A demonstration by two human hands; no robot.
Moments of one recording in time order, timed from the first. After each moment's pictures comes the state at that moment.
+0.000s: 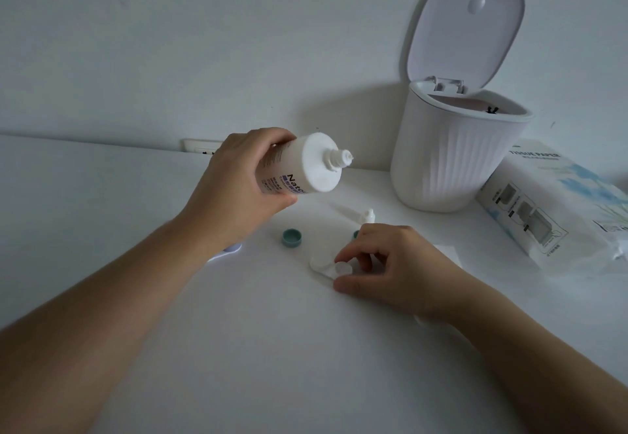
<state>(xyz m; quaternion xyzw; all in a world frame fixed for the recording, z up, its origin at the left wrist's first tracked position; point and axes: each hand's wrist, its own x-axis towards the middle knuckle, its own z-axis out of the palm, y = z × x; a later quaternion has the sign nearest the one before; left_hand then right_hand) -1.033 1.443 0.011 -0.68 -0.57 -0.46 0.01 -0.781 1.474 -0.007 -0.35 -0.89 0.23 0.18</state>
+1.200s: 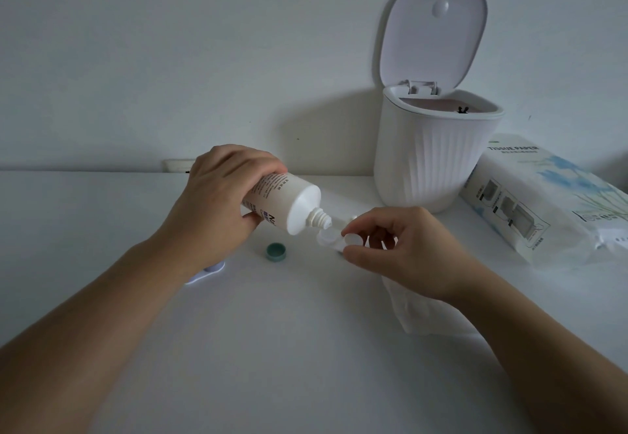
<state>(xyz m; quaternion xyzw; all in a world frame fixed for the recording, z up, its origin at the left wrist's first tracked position) -1.041 1.456 0.007 -0.77 -0.50 -0.35 0.16 -0.765 1.476 0.012 -0.38 -0.82 0.32 0.30</state>
